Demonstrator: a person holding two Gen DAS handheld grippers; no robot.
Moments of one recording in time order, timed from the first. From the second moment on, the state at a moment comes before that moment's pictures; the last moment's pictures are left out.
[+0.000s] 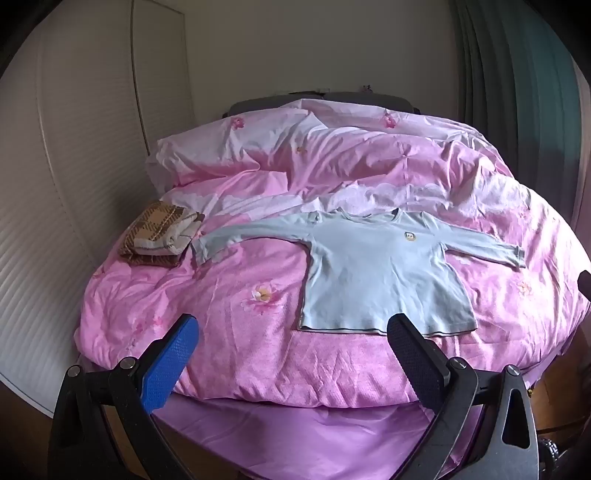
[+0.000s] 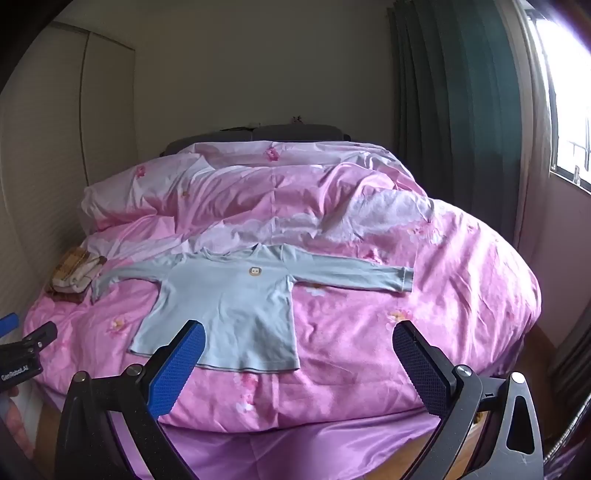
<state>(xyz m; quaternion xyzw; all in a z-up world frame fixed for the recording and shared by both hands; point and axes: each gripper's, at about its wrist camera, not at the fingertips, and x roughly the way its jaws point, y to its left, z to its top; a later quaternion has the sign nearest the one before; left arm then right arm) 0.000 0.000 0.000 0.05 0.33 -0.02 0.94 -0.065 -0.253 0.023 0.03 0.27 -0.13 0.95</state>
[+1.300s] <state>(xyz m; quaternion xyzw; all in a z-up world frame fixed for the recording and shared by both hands) 0.000 -0.006 -0.004 0.05 0.34 -0.02 0.94 -0.064 -0.258 0.016 0.03 0.27 -0.13 0.95</state>
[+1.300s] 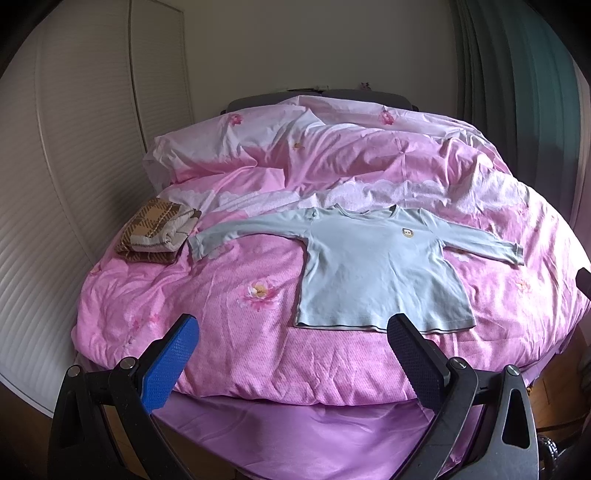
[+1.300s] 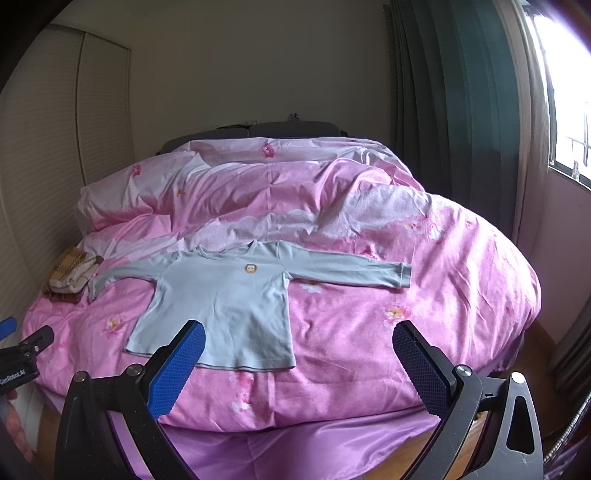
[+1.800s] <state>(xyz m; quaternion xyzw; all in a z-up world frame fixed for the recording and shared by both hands) 0.000 -0.004 -0.004 0.03 0.33 -0.03 0.94 -0.062 -0.261 0.016 0.03 0.27 -0.13 0.95</state>
